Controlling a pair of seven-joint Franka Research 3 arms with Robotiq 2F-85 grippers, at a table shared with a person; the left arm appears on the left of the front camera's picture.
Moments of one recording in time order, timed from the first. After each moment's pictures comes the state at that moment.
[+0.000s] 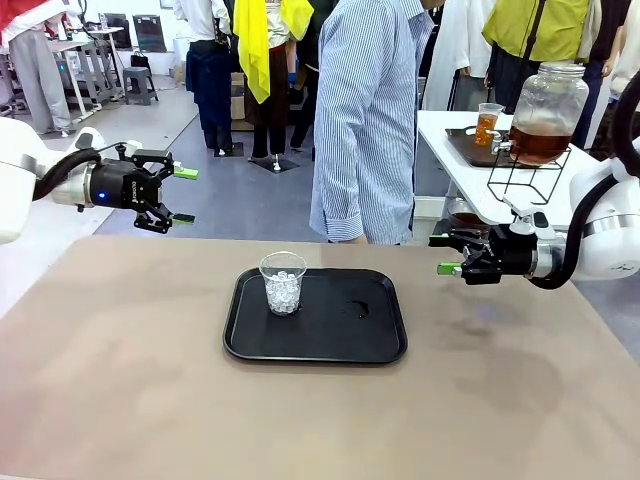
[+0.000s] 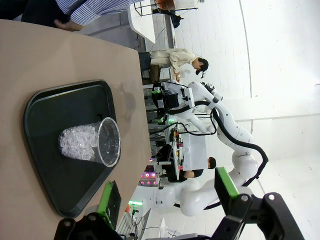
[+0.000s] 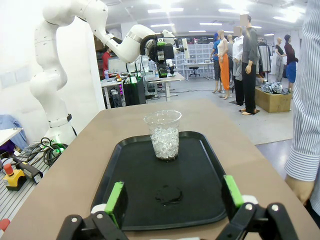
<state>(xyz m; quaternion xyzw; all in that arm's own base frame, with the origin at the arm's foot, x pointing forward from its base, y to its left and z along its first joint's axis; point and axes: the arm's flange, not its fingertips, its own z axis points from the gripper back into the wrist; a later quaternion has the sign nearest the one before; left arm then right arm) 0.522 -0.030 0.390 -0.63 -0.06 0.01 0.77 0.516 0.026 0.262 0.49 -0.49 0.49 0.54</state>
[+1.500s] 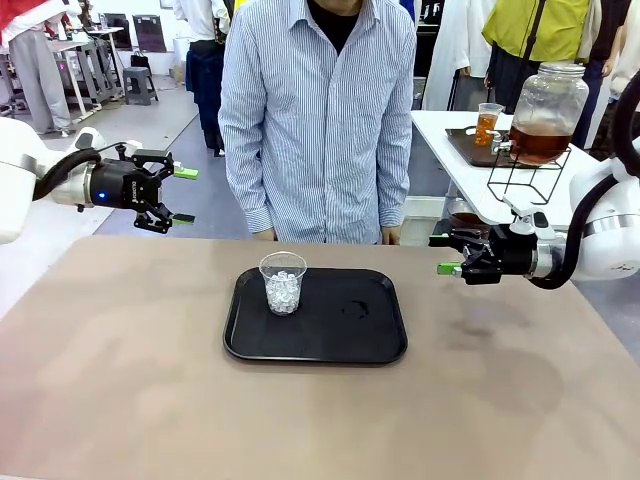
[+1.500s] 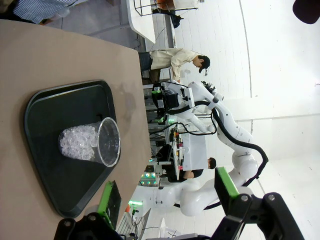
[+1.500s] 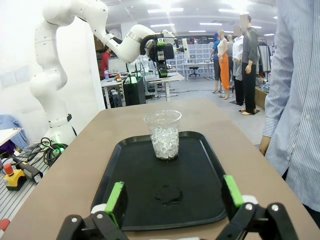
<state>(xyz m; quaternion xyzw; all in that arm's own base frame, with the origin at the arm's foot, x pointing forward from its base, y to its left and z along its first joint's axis) 0.522 -0.030 0.390 -0.63 -0.06 0.01 0.77 0.516 0.026 0.262 0.49 -0.49 0.49 0.54</state>
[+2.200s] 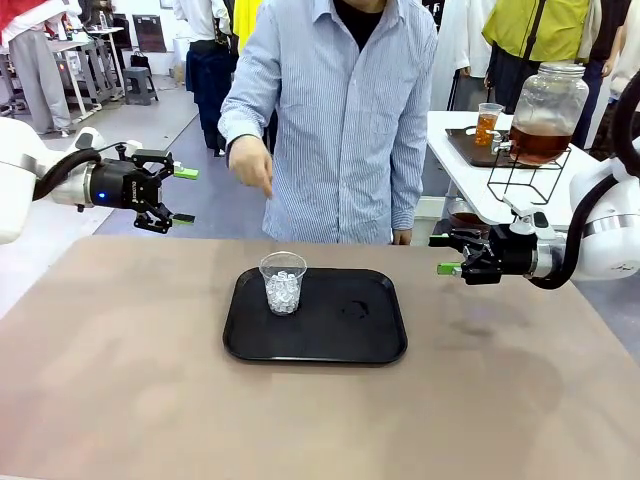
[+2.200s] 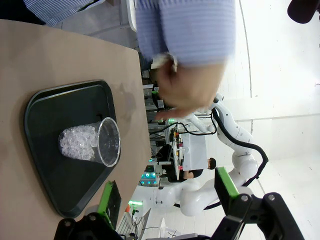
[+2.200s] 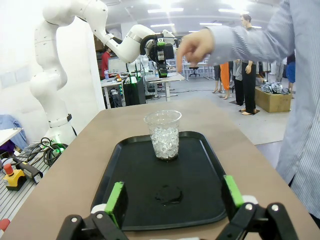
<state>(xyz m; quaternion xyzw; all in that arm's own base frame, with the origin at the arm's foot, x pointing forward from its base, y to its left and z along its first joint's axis) 0.522 -0.030 0.390 -0.63 -0.06 0.01 0.77 0.516 0.026 0.262 0.49 -0.49 0.49 0.54</state>
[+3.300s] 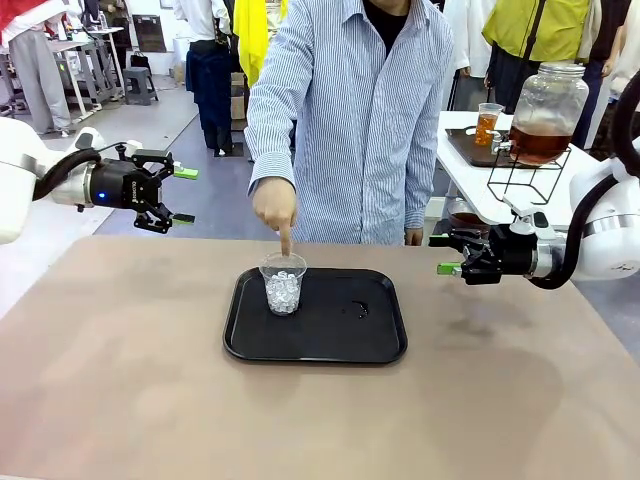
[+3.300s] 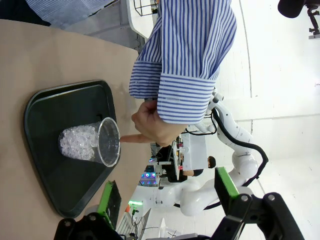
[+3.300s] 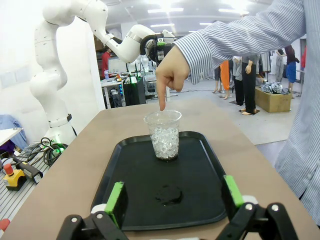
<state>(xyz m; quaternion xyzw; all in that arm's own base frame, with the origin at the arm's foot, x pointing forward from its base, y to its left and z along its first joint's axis) 0.522 -0.030 0.390 -0.63 -0.06 0.01 0.77 0.516 0.026 0.262 0.49 -0.49 0.49 0.54</state>
